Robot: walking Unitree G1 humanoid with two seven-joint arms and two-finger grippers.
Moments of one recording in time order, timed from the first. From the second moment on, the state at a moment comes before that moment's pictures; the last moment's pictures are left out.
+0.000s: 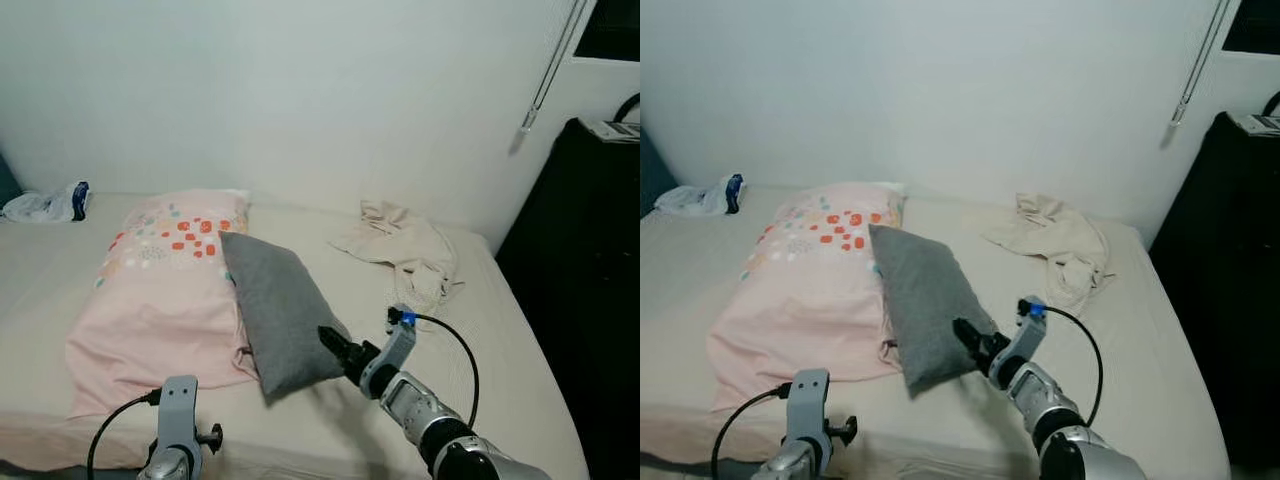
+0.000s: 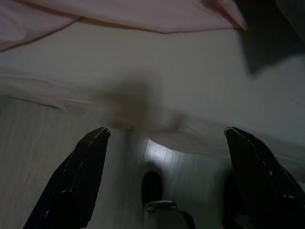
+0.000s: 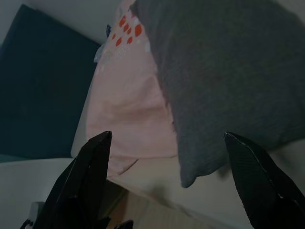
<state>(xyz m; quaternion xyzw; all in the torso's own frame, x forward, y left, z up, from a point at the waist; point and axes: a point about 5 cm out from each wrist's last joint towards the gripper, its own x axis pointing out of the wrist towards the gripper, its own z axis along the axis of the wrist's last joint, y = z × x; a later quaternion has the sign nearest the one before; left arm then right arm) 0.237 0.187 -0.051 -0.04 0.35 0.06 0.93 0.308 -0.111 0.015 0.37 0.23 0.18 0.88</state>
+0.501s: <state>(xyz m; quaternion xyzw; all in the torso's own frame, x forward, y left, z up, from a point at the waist) 0.257 0.207 -0.028 -0.11 0.25 0.07 0.96 0.320 -0.129 0.032 0.42 0.18 0.19 0.87</state>
